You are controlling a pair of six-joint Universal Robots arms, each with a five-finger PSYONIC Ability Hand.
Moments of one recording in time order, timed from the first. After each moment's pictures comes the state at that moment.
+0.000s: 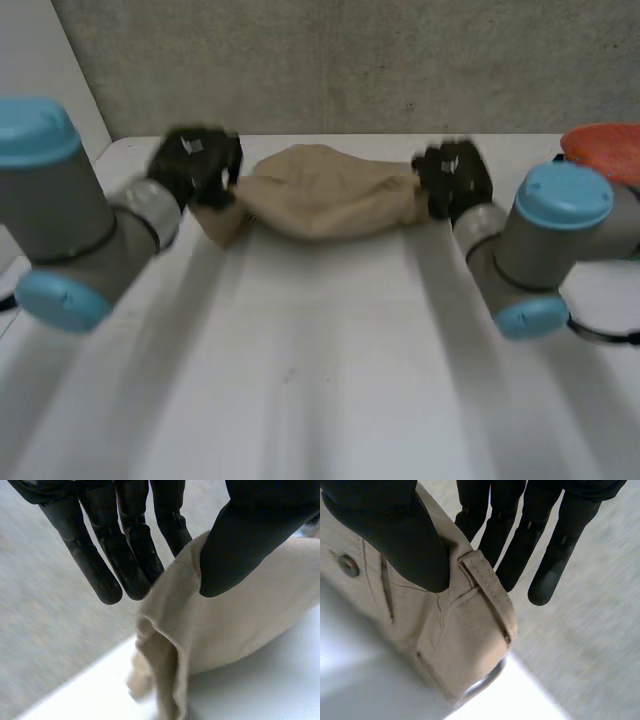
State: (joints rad) left arm 4.32 -2.01 -1.36 3.25 -1.40 3.38; right arm 2.00 -0.87 1.27 -0.37 1.50 2.68; left_hand 1.17 1.20 1.19 1.20 0.99; right_hand 1.15 1.19 1.19 1.20 1.01
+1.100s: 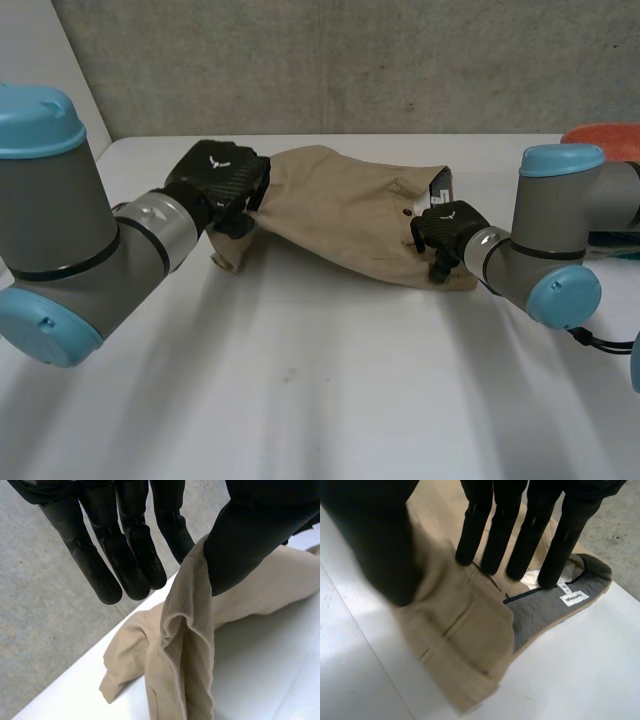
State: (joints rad) left arm 4.23 -1.93 -1.34 3.09 -1.42 3.48; right arm 1.93 -0.71 0.96 0.20 1.37 2.68; left_hand 1.17 1.20 1.19 1.20 0.99; right_hand 0.77 0.77 0.74 0.75 0.57
